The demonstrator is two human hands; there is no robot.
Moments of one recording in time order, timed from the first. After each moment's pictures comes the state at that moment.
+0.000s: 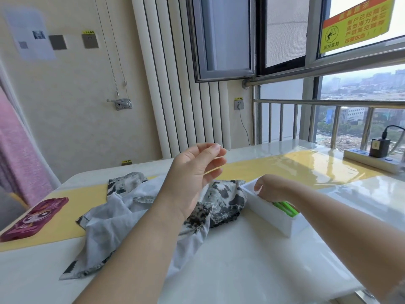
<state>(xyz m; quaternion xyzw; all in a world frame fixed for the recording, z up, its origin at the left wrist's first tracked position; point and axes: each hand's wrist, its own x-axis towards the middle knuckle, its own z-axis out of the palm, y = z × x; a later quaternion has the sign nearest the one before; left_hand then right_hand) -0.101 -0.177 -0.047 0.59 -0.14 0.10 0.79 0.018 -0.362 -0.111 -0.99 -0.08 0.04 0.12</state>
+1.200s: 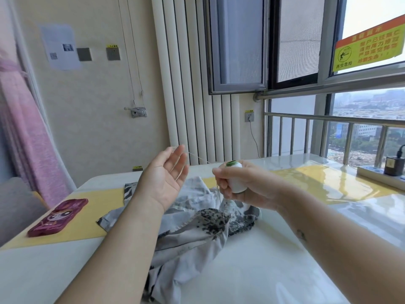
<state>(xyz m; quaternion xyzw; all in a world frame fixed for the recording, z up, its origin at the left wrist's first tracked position) -0.103 -0.100 -0.027 0.39 0.01 0.13 0.91 -0.078 -0.276 -0.033 -0.64 -0.30 0.21 0.68</state>
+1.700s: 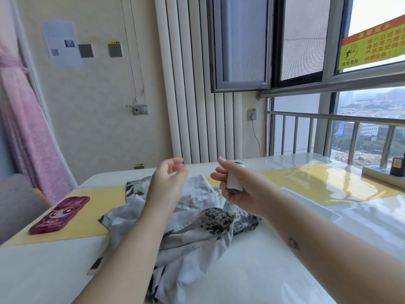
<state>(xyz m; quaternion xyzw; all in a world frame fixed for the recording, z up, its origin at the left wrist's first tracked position) -0.098 -0.093 -0.061 0.74 0.06 0.28 0.62 -0.064 -0.255 -0.054 -0.56 -0.12 0.18 0.80</state>
